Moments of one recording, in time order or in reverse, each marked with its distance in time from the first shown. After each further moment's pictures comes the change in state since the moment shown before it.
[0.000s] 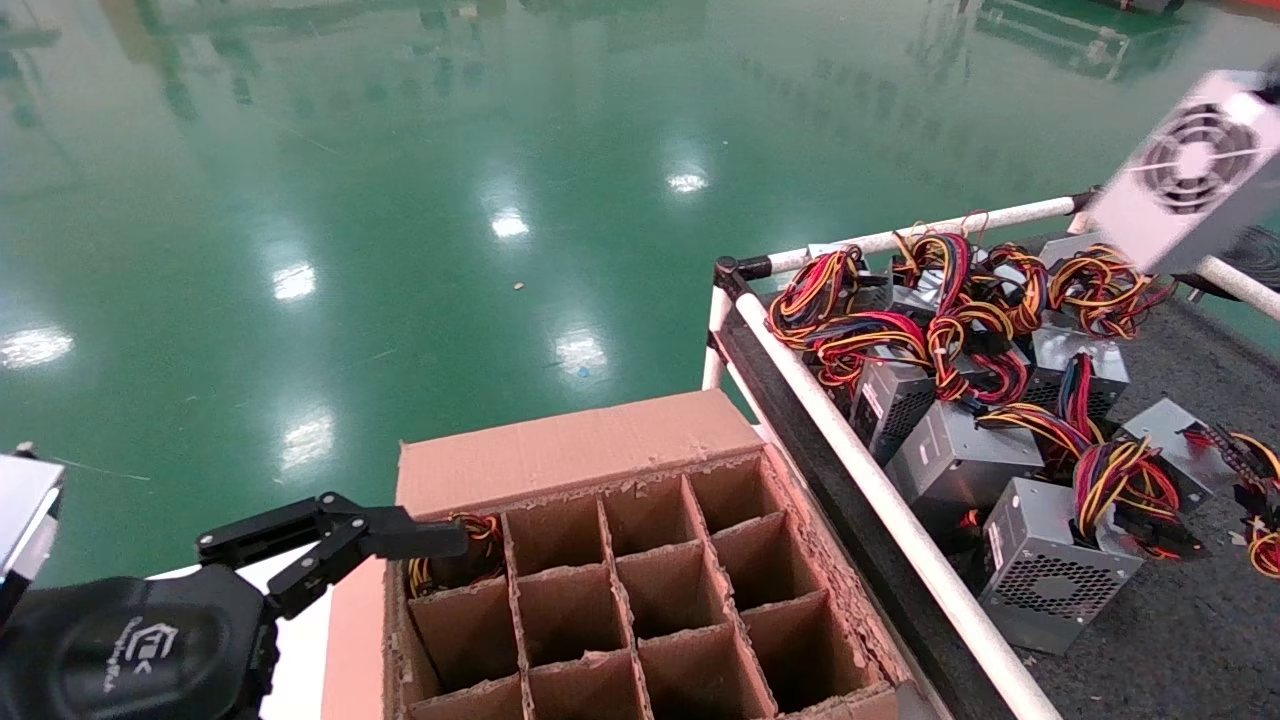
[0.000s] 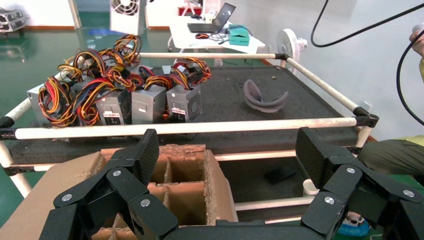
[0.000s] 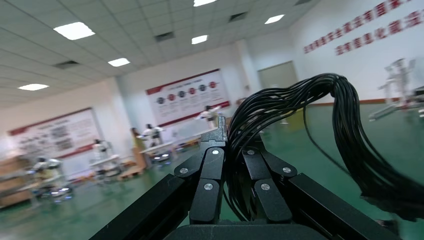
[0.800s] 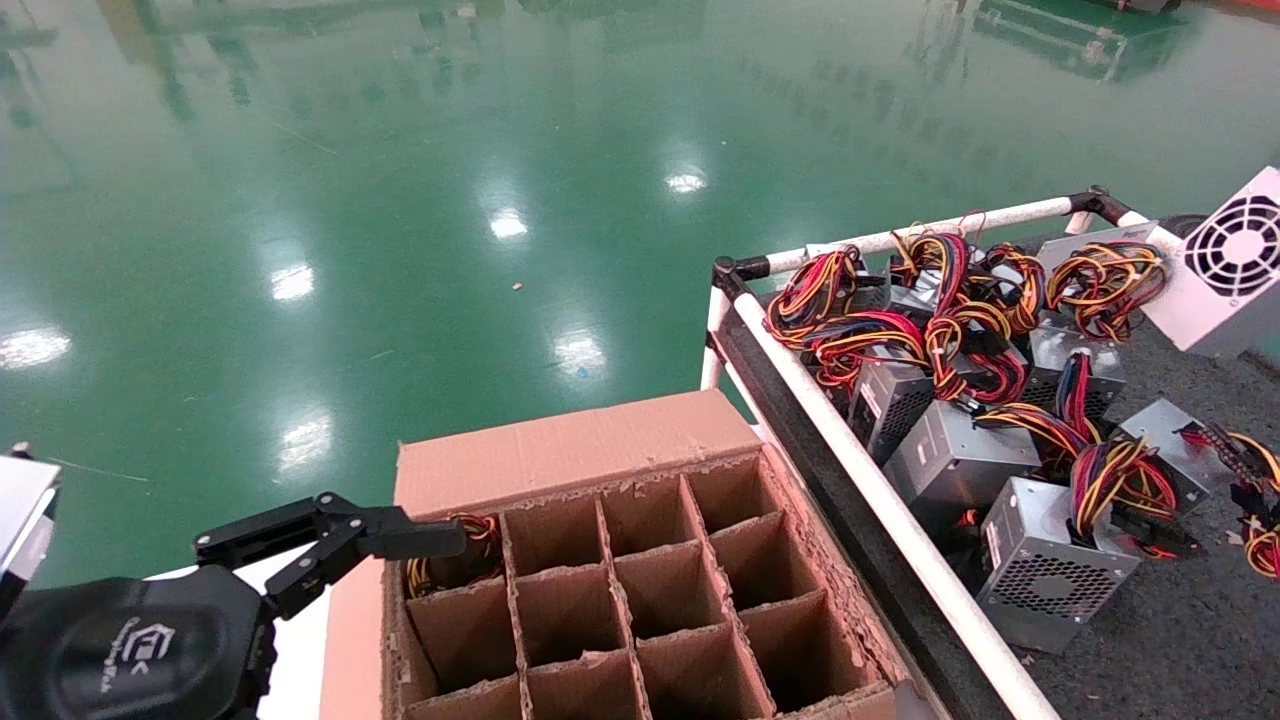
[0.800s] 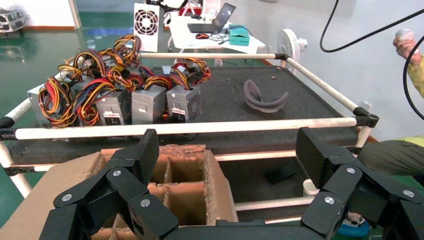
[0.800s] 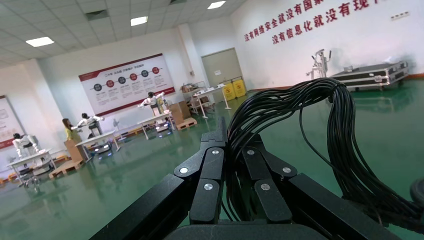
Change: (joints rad) left arm 0.000 0.000 0.000 0.000 0.000 0.000 0.000; right arm -0.070 0.048 0.006 -0.002 0.010 0.174 -0.064
